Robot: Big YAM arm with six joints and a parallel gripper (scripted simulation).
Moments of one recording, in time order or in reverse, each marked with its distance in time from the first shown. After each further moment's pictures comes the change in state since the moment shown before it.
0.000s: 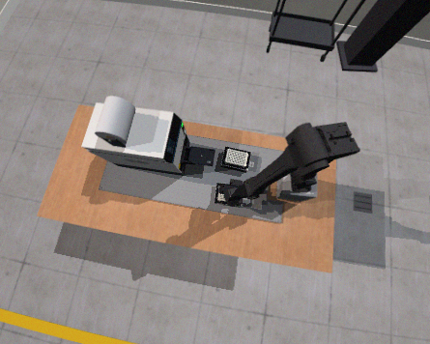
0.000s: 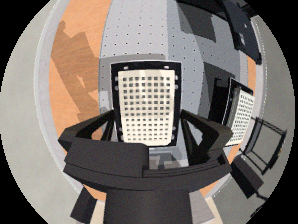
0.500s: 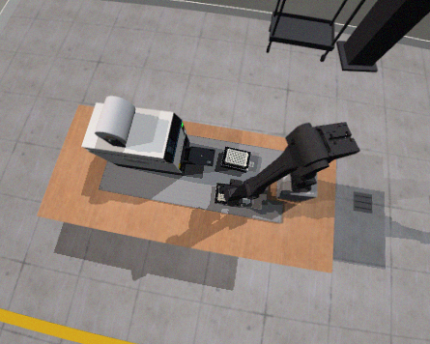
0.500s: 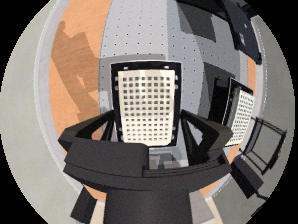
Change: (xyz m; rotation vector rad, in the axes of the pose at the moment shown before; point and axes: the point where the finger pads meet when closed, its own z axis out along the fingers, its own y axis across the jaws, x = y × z) arm 0.000 0.000 0.000 0.000 -0.001 0.000
